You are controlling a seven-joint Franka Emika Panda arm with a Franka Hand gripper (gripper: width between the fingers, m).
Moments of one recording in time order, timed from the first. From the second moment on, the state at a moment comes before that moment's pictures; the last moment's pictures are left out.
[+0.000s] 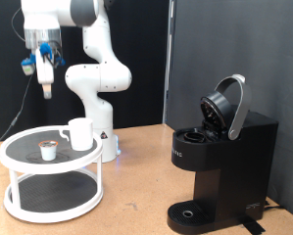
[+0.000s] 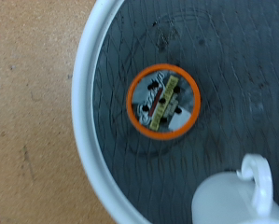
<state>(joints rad) -0.18 -0.52 -0.40 -2.48 -0.21 2.01 2.04</state>
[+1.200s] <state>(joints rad) -0.20 -0.40 -0.40 -2.64 -0.31 2.32 2.10</state>
